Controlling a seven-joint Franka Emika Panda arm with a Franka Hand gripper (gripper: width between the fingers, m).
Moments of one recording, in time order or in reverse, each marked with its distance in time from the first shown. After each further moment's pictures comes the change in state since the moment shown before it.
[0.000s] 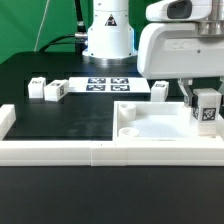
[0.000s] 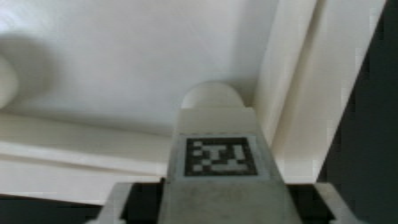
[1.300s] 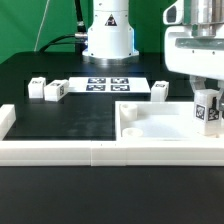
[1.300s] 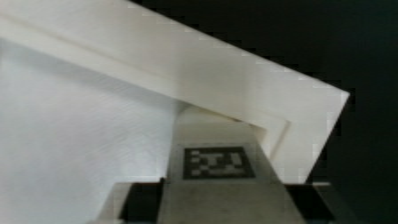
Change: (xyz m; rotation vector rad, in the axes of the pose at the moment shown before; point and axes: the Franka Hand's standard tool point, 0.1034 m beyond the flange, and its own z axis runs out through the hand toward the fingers) arm -0.004 -0.012 0.003 0.044 0.013 1.398
